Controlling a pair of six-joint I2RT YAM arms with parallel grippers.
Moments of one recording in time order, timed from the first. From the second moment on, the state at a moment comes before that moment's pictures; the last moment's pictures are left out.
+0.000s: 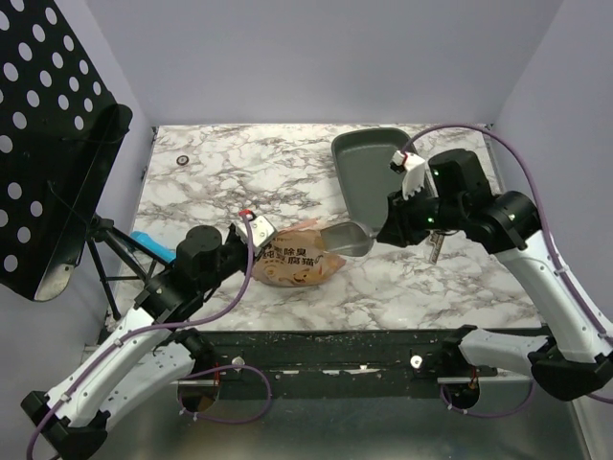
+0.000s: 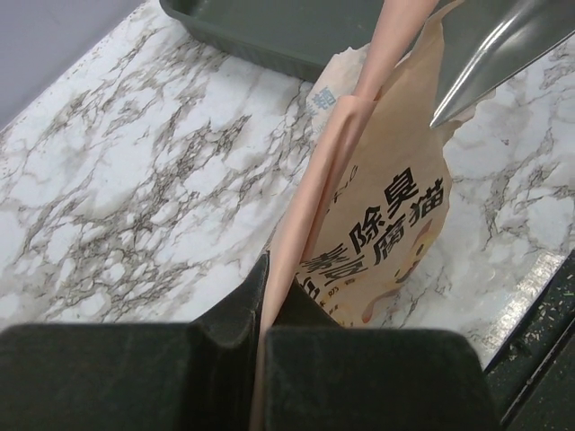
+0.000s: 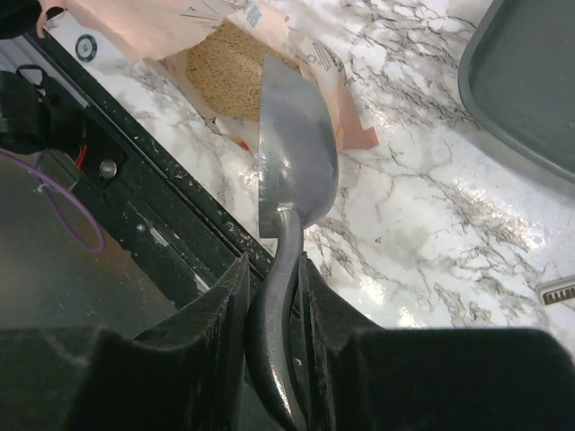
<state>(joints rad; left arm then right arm) -0.67 0.66 0.75 -0.39 0.08 0.23 0.58 1.13 1.49 -1.10 -0.32 0.10</state>
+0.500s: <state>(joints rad) -0.80 0.54 0.69 -0.41 0.14 0.24 0.71 1.45 1.63 -1.17 -0.26 0.09</state>
